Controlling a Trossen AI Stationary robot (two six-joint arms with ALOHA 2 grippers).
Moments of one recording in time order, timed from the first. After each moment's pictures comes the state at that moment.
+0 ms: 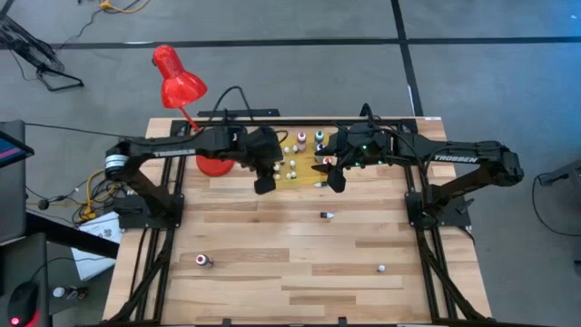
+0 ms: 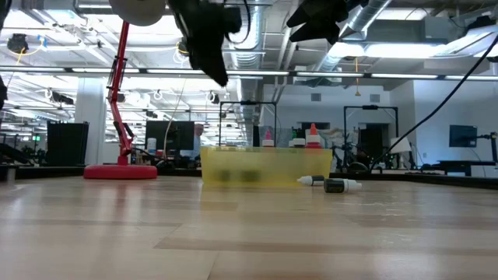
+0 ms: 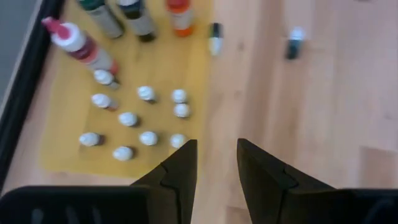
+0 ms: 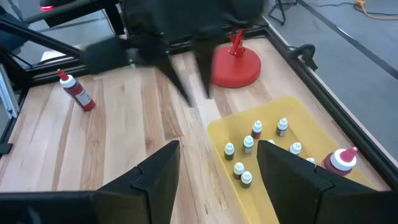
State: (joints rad) left arm 0.20 1.58 1.41 -0.81 -0.03 0.01; right arm -0.14 1.28 1.17 -0.43 0.00 0.07
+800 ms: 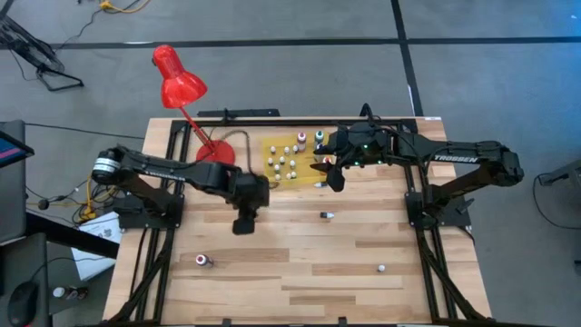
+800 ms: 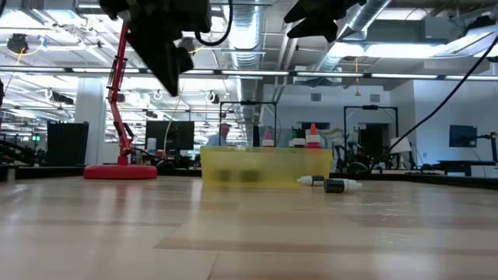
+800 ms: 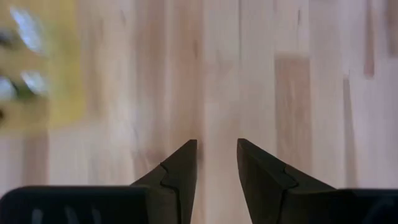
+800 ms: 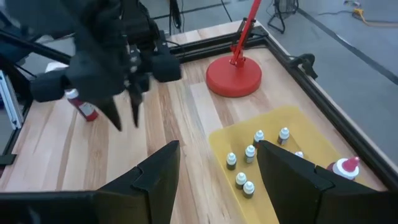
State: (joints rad) left arm -0.06 1.48 1.16 -0.79 0.07 -0.08; right arm -0.14 1.28 1.17 -0.40 0.00 0.08
